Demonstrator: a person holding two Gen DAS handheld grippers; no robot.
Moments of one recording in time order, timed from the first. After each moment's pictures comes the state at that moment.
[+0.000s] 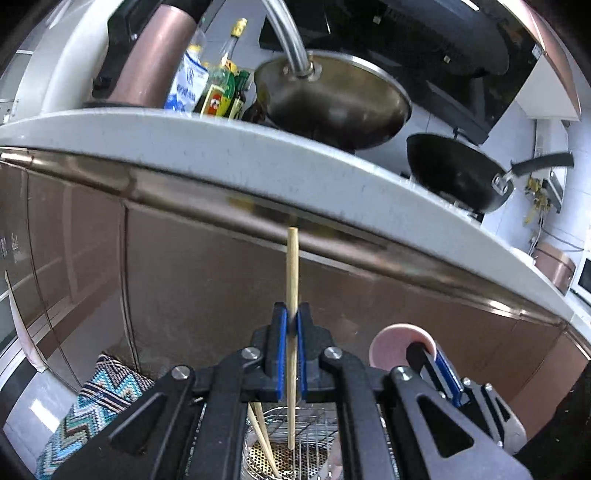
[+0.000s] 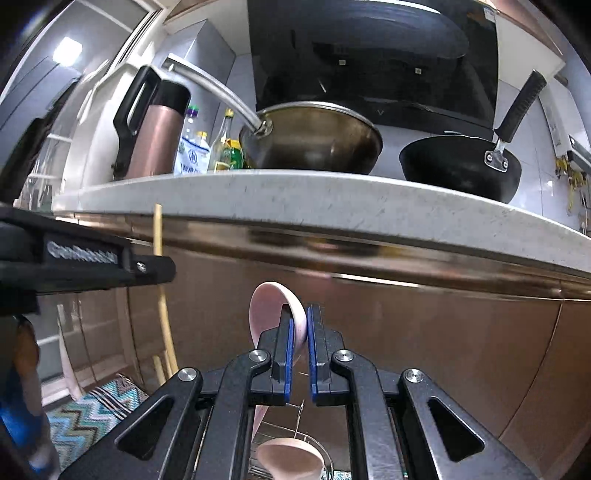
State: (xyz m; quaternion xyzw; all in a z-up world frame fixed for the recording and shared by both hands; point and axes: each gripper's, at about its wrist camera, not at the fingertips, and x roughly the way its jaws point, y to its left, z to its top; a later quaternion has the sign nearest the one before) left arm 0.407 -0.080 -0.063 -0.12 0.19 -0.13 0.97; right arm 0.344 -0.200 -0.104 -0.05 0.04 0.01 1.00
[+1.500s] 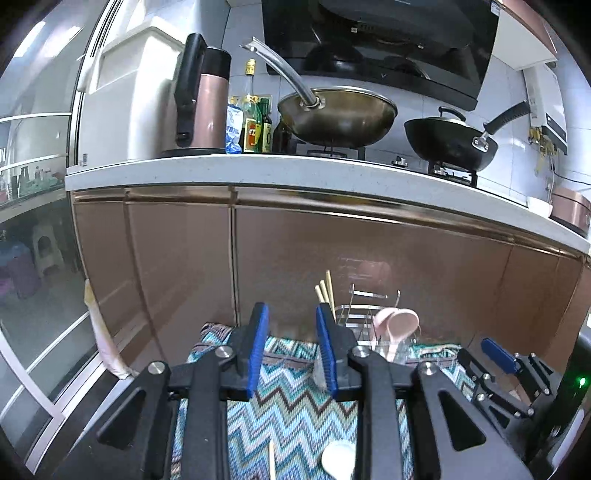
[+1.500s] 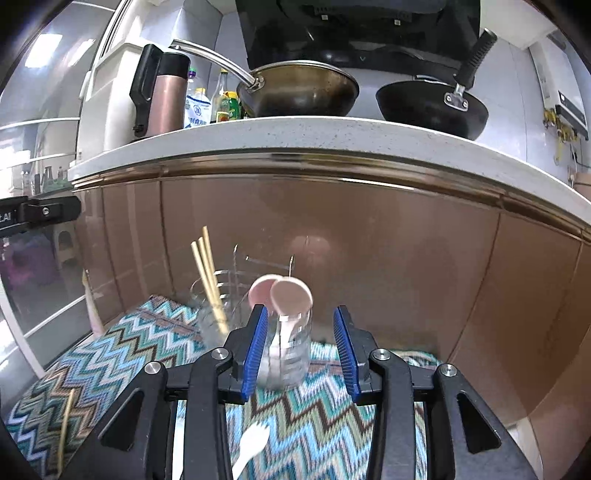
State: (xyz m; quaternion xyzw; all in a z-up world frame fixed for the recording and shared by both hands) left arm 0.214 -0.033 -0.048 -0.02 0.19 -0.04 0.98; right arm 0.212 -0.228 -0.122 -0.01 0.18 0.01 0.98
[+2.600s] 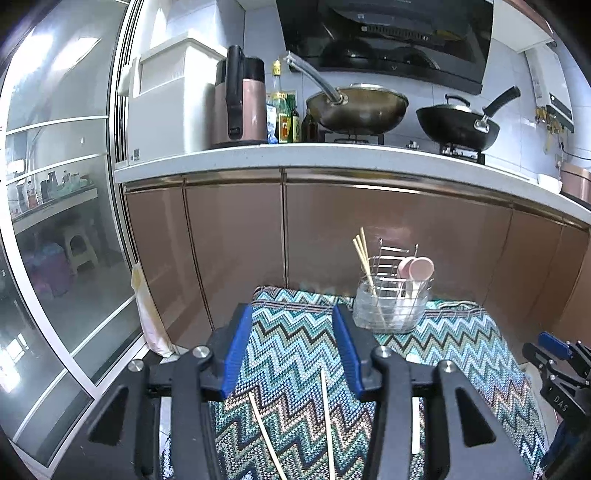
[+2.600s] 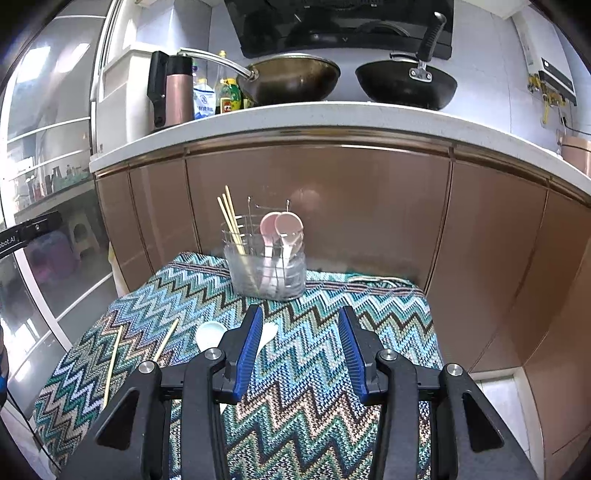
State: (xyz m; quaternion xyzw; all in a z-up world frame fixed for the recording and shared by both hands) left arm 0.116 0.006 -0.055 0.01 0.21 0.01 0.98; right arm 0.096 -0.262 -0.125 0.02 0.24 0.03 0.97
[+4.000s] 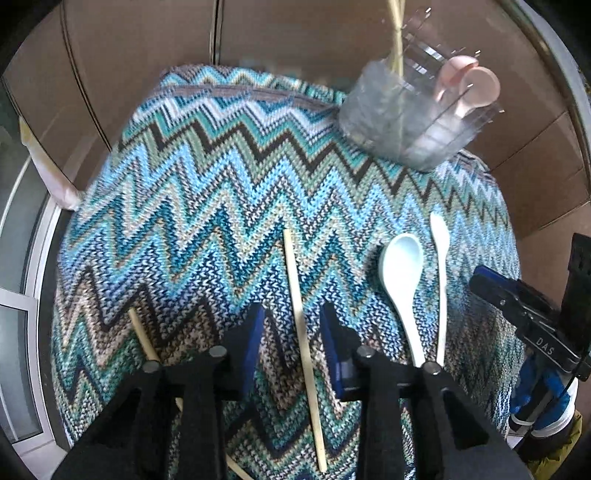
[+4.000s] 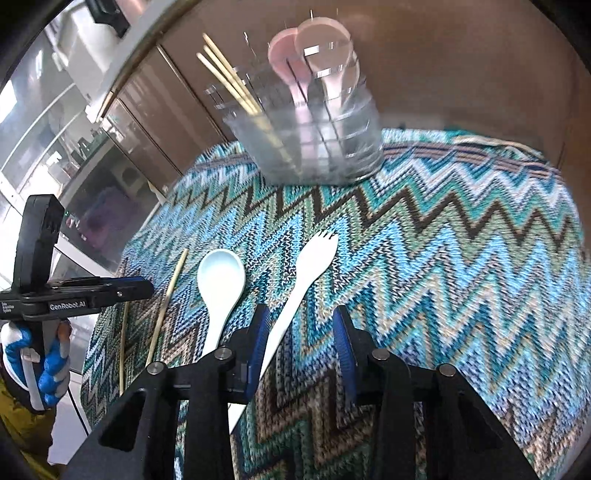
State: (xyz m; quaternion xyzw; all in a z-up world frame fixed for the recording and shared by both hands) left arm 0.282 0.000 -0.232 -0.04 0.60 -0.12 0.79; right arm 0.249 -0.242 -0.243 0.12 0.49 0.18 0.85
